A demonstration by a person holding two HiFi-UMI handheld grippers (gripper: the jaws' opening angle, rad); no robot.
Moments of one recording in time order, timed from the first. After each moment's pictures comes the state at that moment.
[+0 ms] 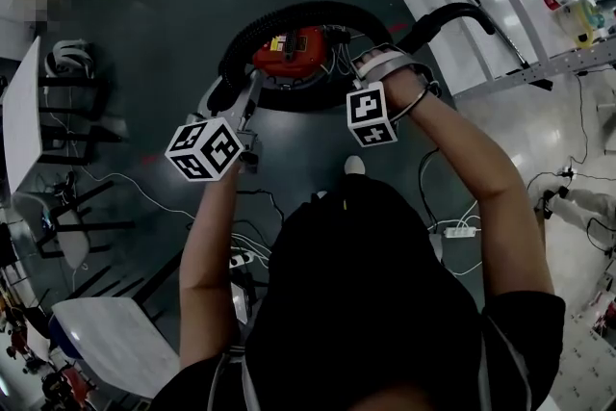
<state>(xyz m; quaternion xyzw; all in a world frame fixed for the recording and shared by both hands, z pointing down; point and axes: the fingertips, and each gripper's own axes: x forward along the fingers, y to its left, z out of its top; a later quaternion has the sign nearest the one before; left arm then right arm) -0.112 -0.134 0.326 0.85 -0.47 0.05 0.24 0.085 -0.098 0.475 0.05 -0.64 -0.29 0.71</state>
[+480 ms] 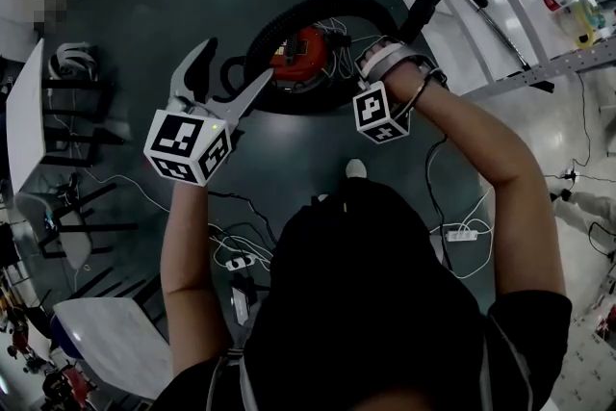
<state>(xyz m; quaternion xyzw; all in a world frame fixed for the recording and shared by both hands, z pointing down) -0.070 -0.132 0.240 0.91 -0.37 0.16 0.02 0.120 -0.110 0.474 -0.01 -0.54 -0.37 0.75</state>
